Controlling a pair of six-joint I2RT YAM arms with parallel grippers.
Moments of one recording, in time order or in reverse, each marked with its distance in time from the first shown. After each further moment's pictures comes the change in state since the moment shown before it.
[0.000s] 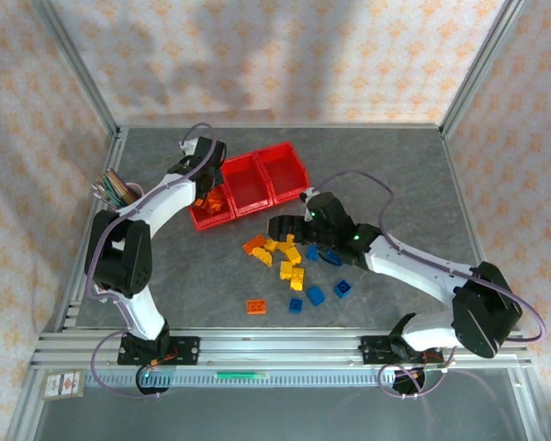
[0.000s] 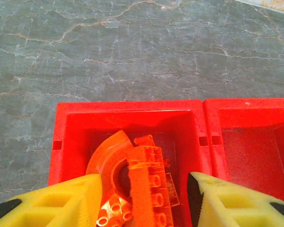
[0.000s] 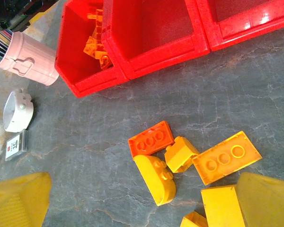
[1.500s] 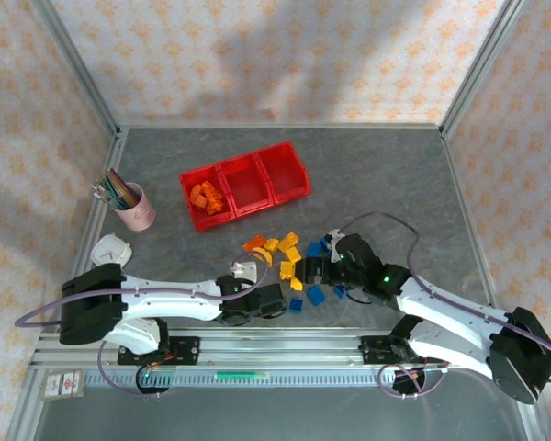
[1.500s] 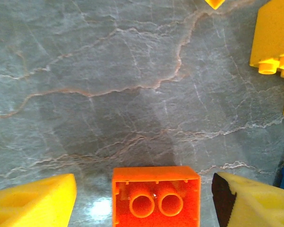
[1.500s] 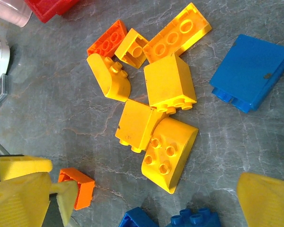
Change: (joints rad) left arm -1.001 -0.329 -0.555 -0.248 0.047 -0.843; right arm 0.010 -0.364 -0.426 -0.017 -0.081 0.046
